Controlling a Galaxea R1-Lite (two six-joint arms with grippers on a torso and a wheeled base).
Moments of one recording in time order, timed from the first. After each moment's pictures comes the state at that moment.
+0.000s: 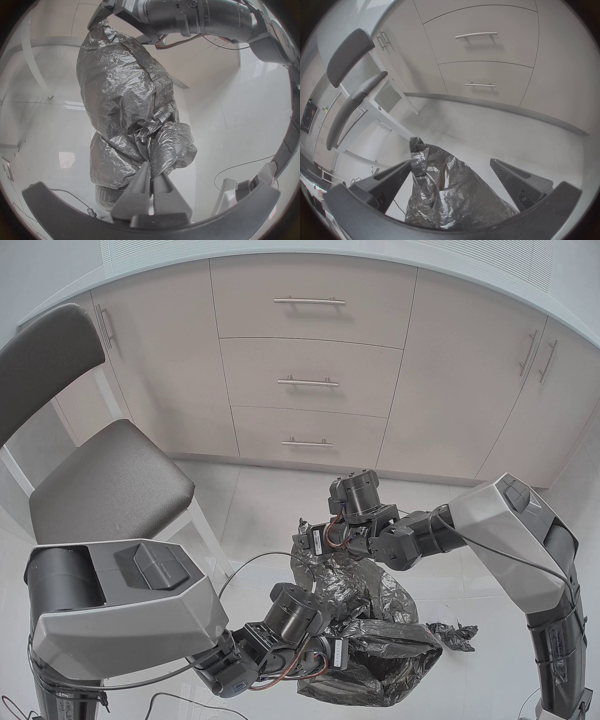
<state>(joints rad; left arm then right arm) -0.84 2.30 -0.82 -0.77 -0.14 -0.61 0.60 2.46 -1.63 -0.28 -0.12 0.17</state>
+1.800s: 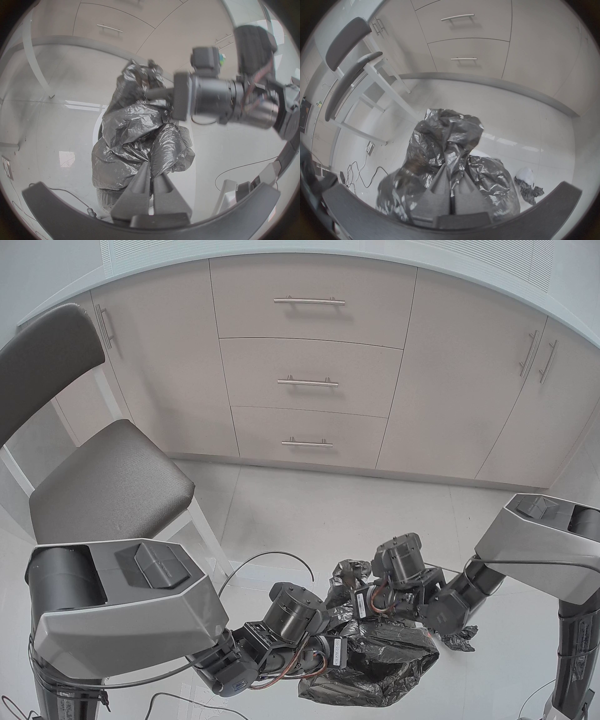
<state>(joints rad) -0.84 2.30 -0.83 -0.77 -0.14 -0.62 0.58 2.30 -0.93 -0.67 -0.15 0.19</state>
